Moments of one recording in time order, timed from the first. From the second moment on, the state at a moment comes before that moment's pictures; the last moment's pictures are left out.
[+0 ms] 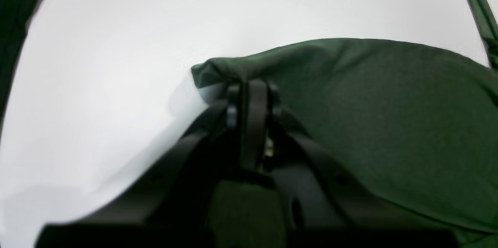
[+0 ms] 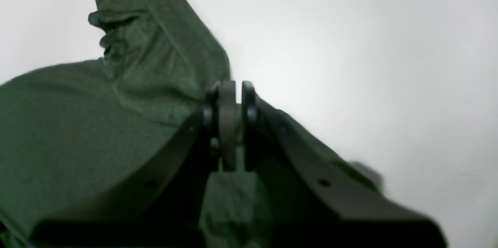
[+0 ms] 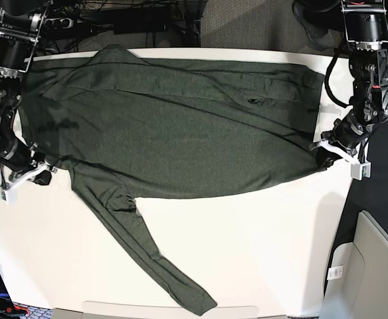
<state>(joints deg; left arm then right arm) 2.2 -27.9 -10.0 85.9 -46.6 -9.2 39.5 9.5 27.6 17.7 81.0 42.4 14.3 -55.0</state>
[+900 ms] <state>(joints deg) 6.4 -27.6 -13.3 91.1 -46.7 -9.2 39.8 19.7 23.1 5.5 78.4 17.5 17.1 -54.3</state>
